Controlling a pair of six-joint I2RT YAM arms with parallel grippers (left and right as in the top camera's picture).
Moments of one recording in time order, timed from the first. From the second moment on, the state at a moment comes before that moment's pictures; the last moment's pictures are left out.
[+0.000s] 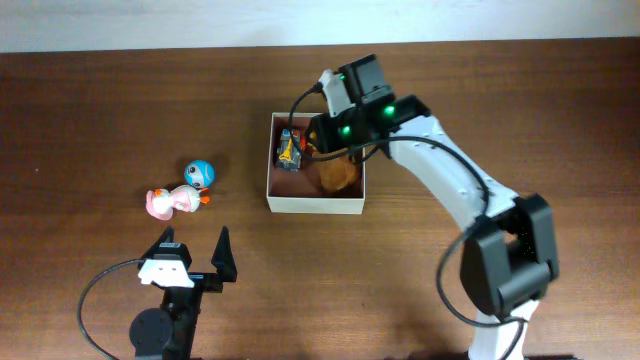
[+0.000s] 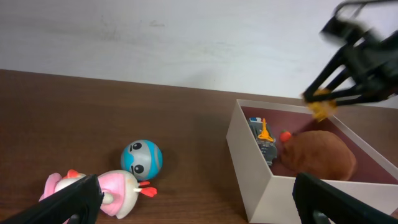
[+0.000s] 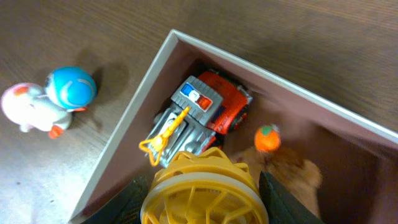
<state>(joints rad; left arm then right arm) 0.02 0.01 0.02 -0.08 0.12 -0.15 0.44 2.02 1.67 -0.60 -0.35 0.13</state>
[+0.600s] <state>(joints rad) 0.02 0.01 0.02 -0.08 0.12 -0.15 0.45 2.07 1.68 -0.59 -0.36 0.15</state>
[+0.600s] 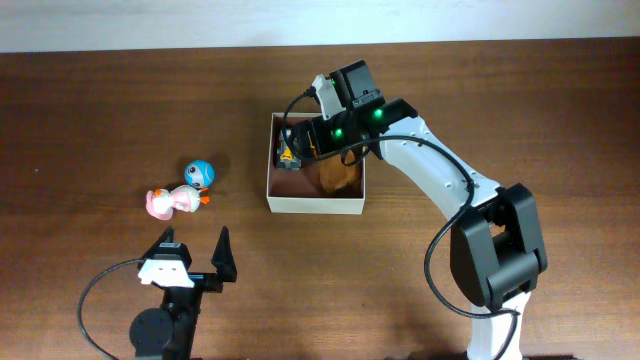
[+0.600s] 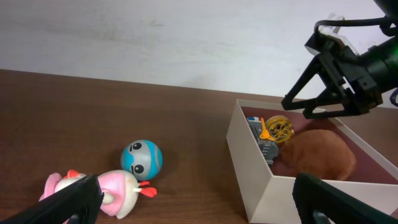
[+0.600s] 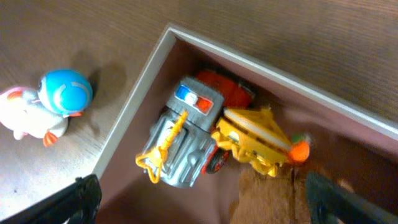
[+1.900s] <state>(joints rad) 0.02 0.01 0.02 -0.07 0.06 -0.15 -0.34 2.08 2.25 -1.46 -0.14 0.43</state>
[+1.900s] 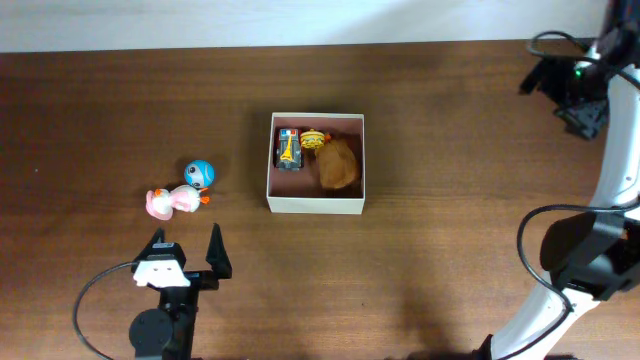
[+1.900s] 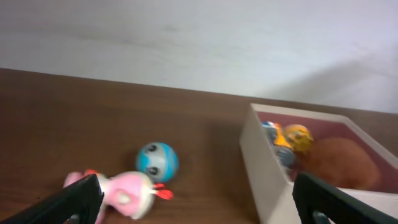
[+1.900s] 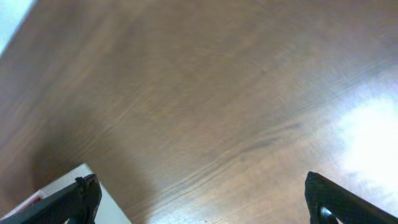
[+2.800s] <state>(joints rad) 0.01 0.83 0.96 -0.57 0.31 0.01 -0.36 2.08 2.19 -1.46 -0.13 0.51</state>
